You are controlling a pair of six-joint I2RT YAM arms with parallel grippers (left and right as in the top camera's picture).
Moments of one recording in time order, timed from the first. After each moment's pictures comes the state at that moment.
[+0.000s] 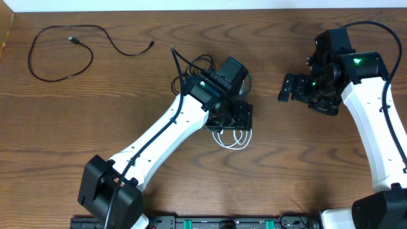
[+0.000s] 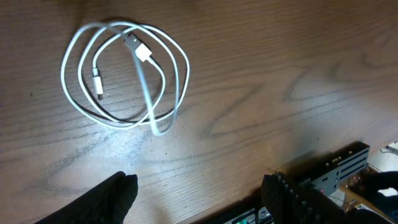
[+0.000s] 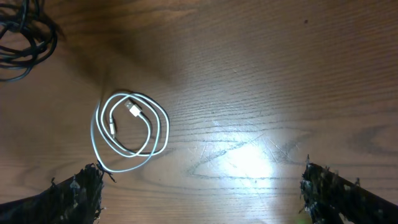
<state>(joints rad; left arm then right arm) -0.68 1.73 1.49 -1.04 0.34 -0.56 0.14 1.60 1.52 -1.29 -0.16 0.43</state>
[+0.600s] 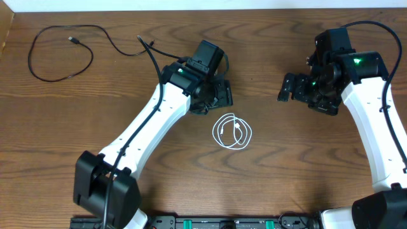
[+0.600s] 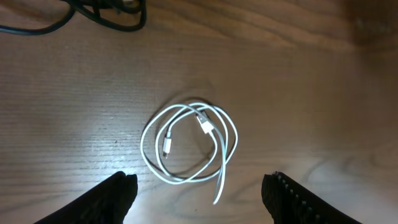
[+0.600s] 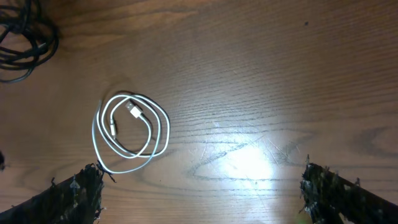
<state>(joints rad) -0.53 1.75 1.49 -0.95 0.20 -0.67 0.14 1.60 1.52 -1.29 -0.16 0.43</state>
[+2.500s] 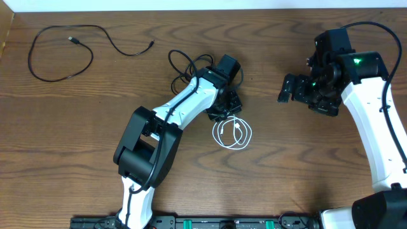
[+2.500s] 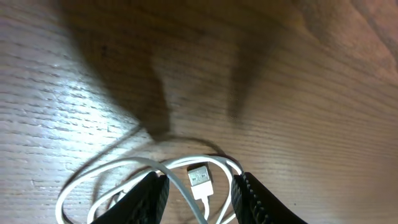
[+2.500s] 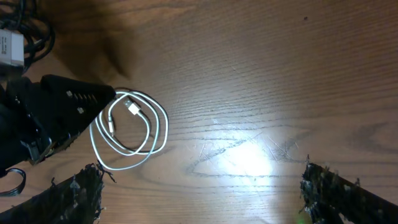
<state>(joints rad) -0.57 2.08 1.49 -0.79 0.28 -0.96 0.14 1.60 1.52 -1.30 -0.16 0.43</state>
